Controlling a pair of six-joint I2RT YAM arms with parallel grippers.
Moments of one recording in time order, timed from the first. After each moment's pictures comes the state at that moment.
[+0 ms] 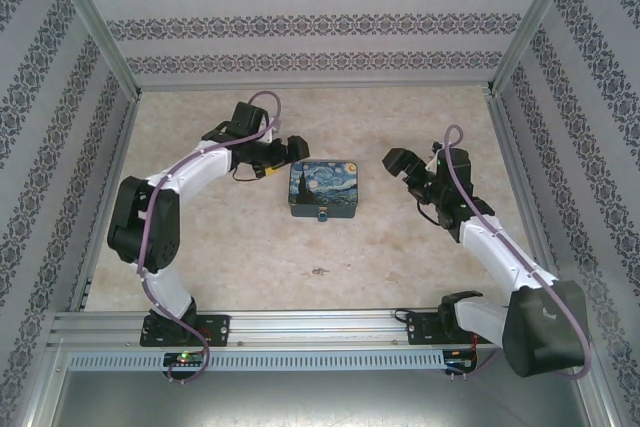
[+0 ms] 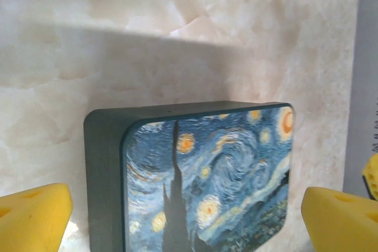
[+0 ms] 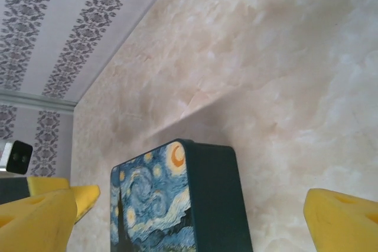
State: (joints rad) left arm -0.32 1.76 1.29 -0.45 0.49 -0.61; right arm 0.15 1.12 0.62 -0.02 -0.35 0.88
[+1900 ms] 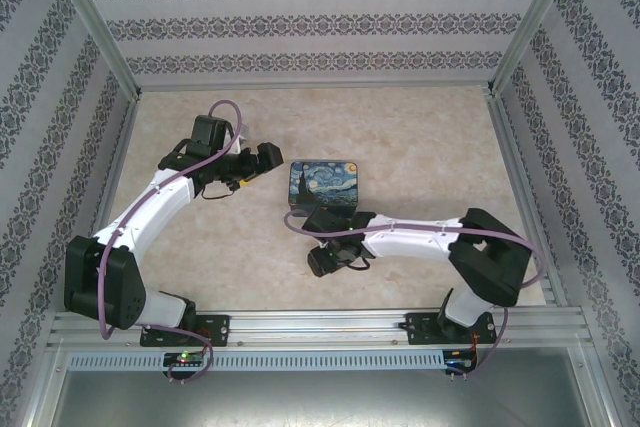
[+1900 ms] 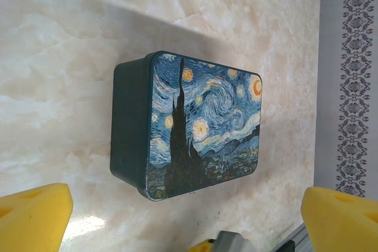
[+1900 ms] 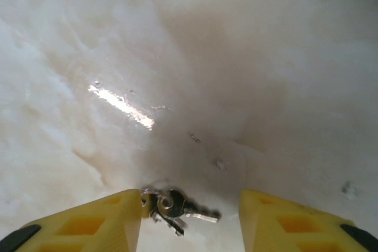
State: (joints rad) left arm -0.23 1.40 1.07 -0.51 0.51 -0.65; right arm 1.03 1.58 0.89 -0.55 -0.06 0.54
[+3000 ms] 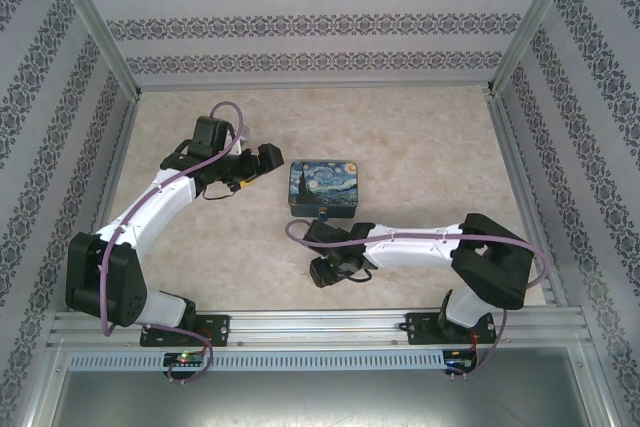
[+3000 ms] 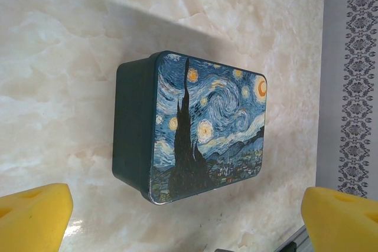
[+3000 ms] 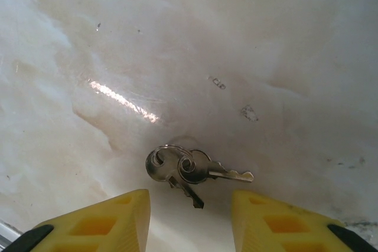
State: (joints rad) left arm -0.23 1.41 1.06 -0.50 0.51 -0.66; right arm 1.10 1.60 0.85 -0.54 -0.07 0.66
